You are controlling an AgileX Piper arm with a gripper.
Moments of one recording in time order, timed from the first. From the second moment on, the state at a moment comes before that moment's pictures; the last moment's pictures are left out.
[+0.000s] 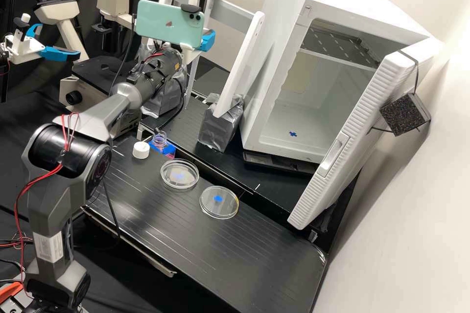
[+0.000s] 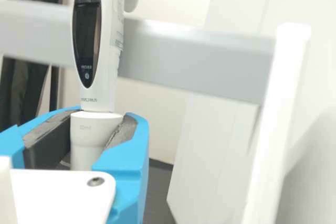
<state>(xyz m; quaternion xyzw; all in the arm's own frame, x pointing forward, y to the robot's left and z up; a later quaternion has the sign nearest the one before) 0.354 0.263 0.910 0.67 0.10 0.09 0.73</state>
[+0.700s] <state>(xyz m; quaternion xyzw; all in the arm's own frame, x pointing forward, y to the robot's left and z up) 0.280 0.235 0.947 0.73 0.11 0.17 0.65</state>
